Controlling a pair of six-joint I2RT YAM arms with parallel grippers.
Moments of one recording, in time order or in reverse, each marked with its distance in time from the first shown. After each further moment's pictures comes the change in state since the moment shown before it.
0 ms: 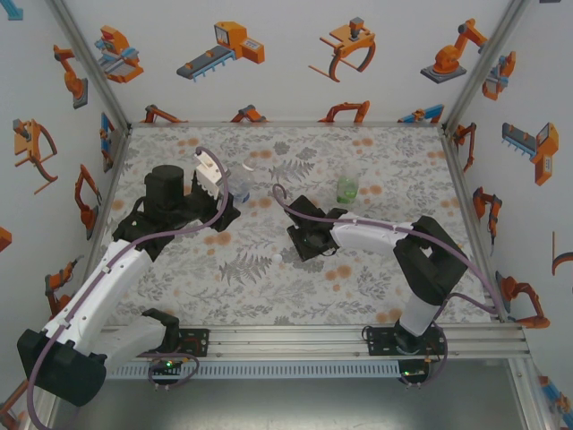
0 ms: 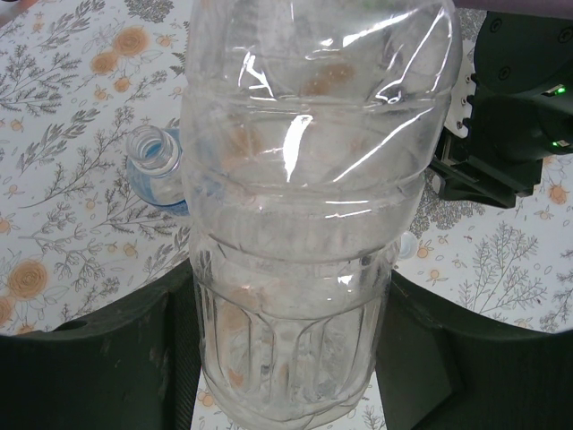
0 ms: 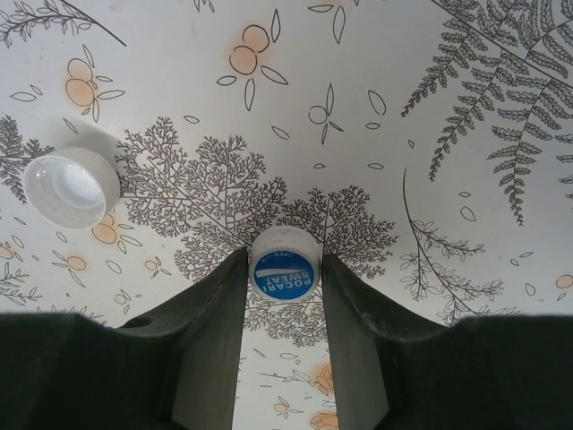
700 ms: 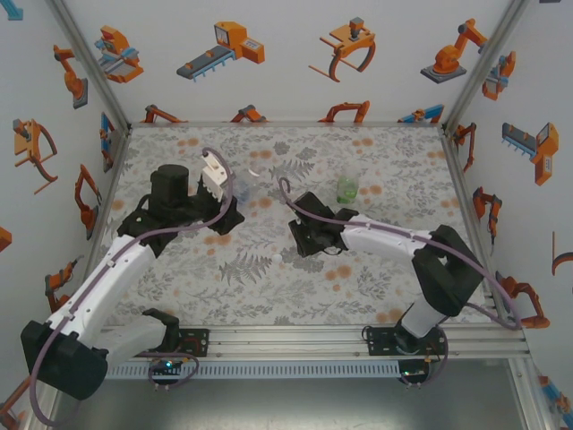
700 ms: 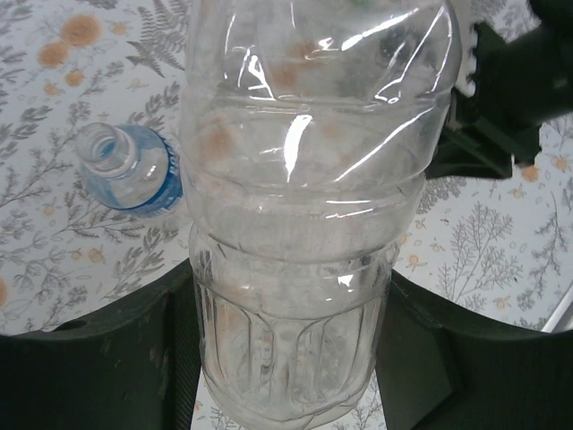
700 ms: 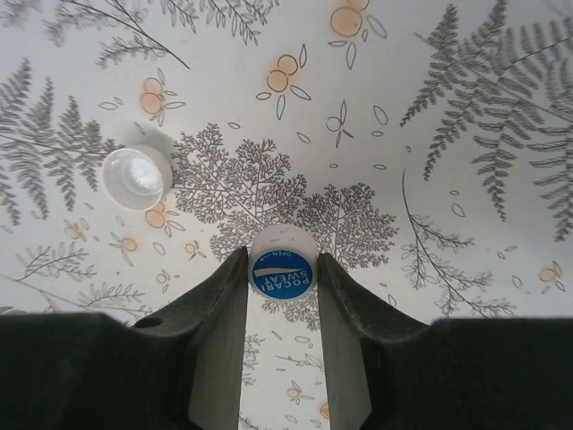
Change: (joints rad) left arm -0.008 0.044 0.002 -0.027 0.081 0.021; right arm -0.012 -0.135 -0.042 0.046 -0.036 0.000
